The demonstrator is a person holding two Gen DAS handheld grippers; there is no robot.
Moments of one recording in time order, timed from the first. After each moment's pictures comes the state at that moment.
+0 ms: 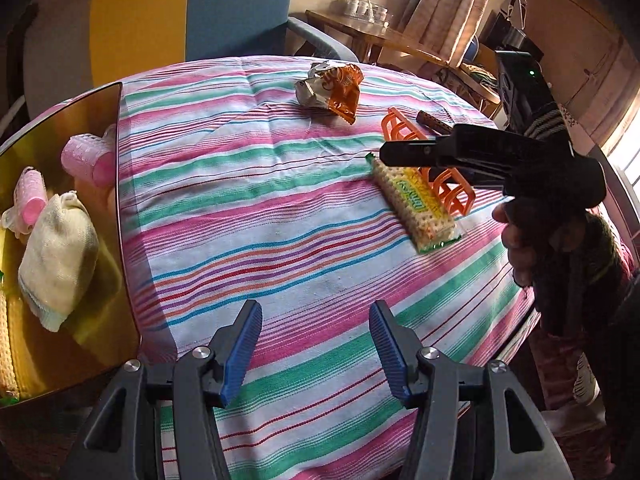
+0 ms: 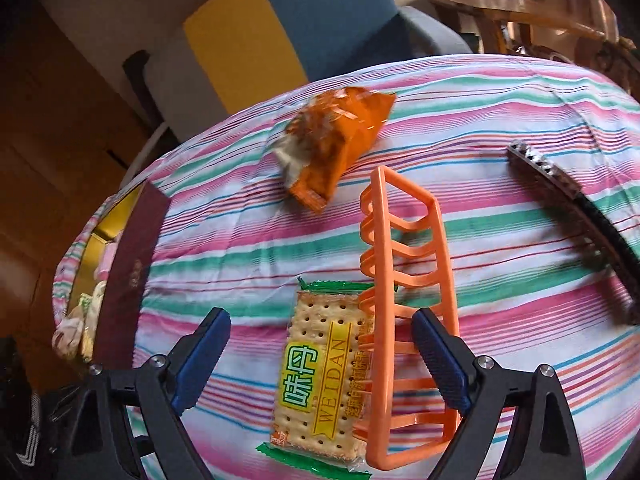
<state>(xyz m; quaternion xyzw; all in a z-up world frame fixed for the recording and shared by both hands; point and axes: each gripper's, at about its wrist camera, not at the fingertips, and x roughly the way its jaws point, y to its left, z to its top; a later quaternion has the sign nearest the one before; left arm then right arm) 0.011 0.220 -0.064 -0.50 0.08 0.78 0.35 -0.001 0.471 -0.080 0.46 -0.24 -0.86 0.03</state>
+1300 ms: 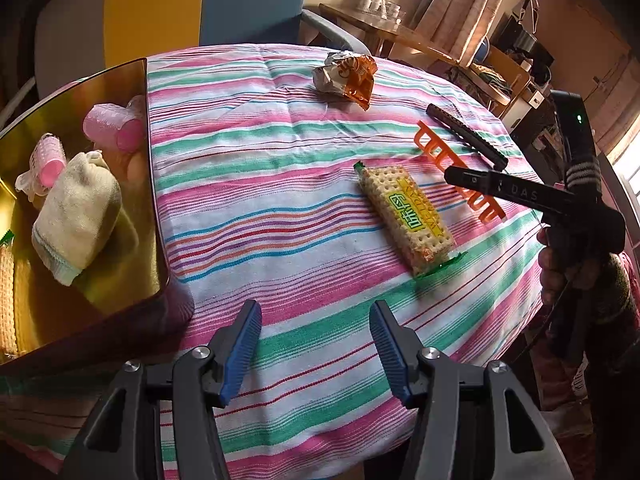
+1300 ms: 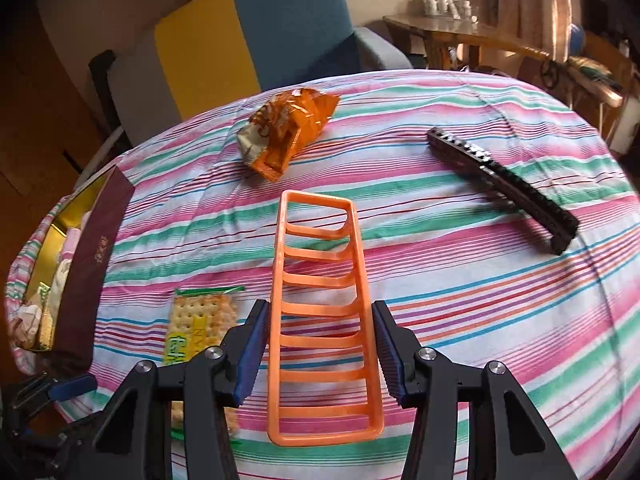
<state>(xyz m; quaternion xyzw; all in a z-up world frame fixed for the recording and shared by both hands) 0.018 0.205 -0.066 -0.52 0.08 0.78 0.34 0.055 0.461 -0.073 0.45 -0.16 -0.87 -0.12</state>
